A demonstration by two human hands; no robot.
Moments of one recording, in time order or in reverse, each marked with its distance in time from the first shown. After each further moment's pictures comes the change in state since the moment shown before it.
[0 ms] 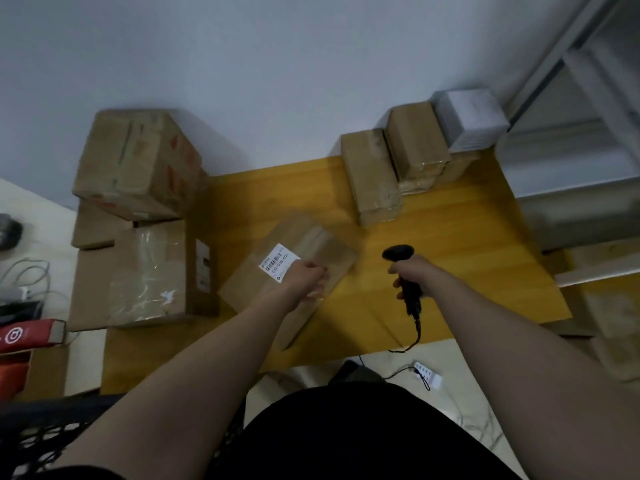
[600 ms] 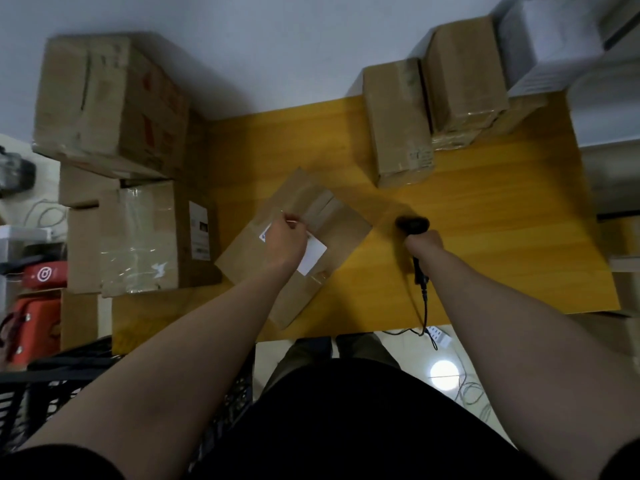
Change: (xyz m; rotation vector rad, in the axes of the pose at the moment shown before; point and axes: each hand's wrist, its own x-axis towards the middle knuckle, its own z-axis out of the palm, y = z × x) left_hand 0.052 -0.004 -0.013 0.104 0.445 0.048; right_hand 0.083 -0.007 0.027 0.060 0.159 0.170
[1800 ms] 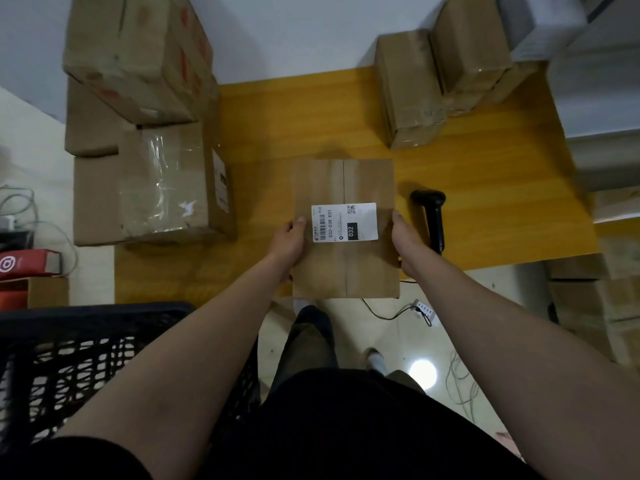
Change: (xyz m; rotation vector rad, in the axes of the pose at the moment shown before) left_hand -0.032 -0.132 -0.046 -0.204 -0.319 -0.183; right_hand -0.108 0.077 0.105 0.402 -0.096 -0.093
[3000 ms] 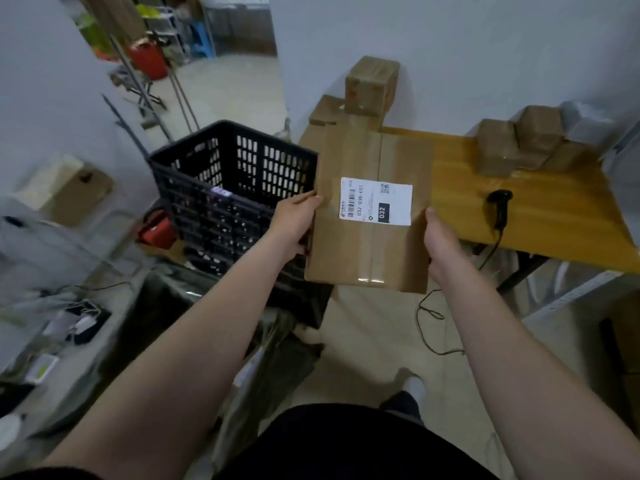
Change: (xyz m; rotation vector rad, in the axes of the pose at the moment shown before) left_hand -0.496 -0.337 -0.126 -0.485 0.300 0.422; right_hand -0.383 0.326 -0.018 -0.009 -0.216 -0.606
